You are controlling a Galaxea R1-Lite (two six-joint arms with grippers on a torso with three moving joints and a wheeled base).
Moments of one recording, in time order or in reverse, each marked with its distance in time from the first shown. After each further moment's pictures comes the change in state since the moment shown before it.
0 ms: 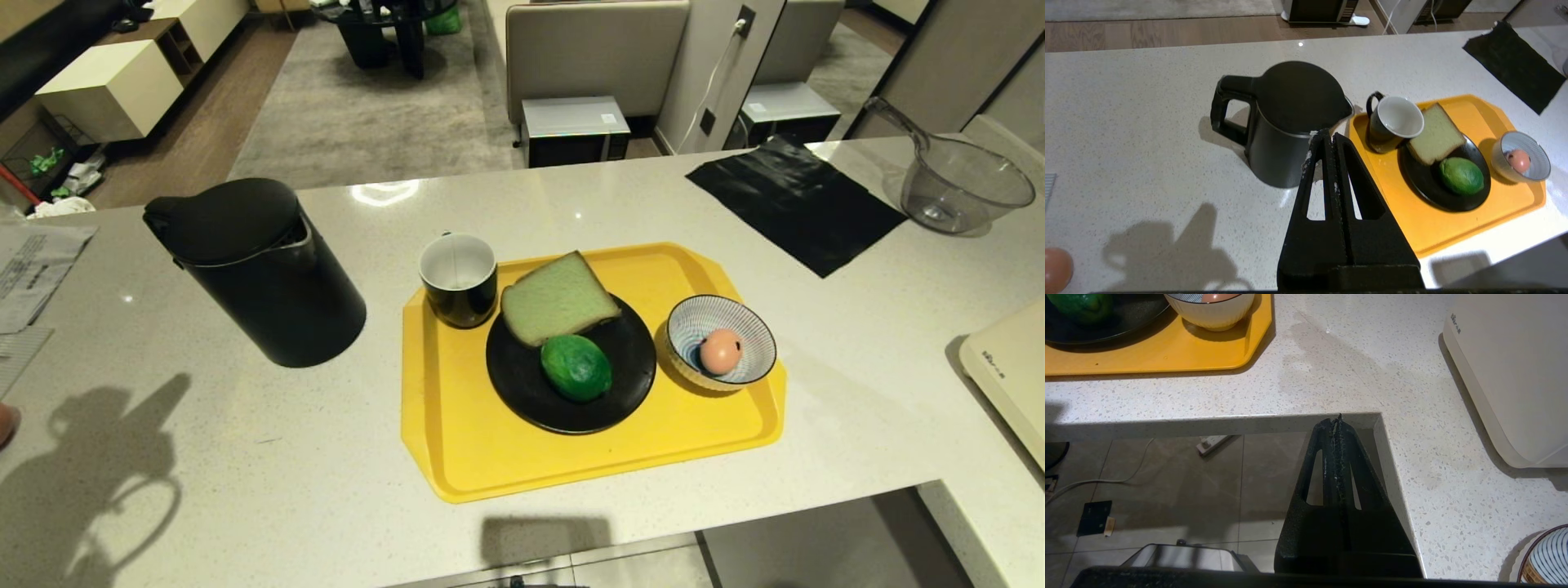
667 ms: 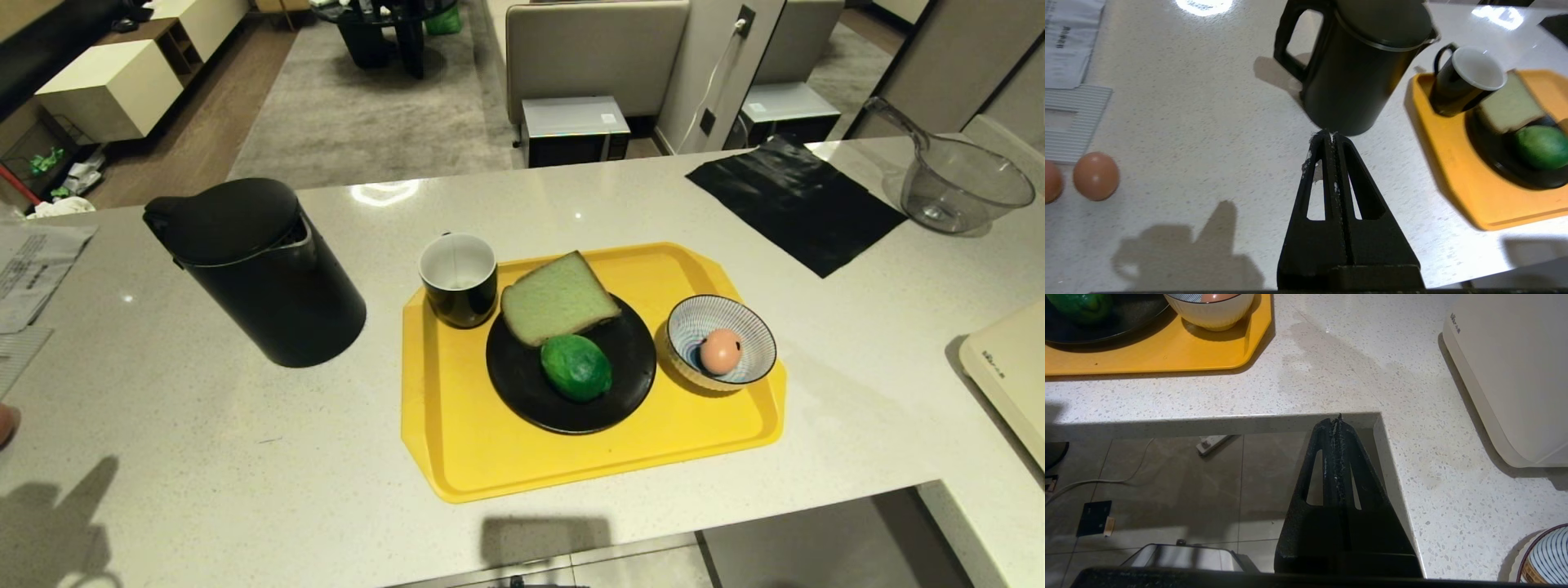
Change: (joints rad) left arm 0.467 -0.027 0.563 -0.371 -0.325 0.134; right arm 0.000 0.000 0.000 0.000 -0.001 0.000
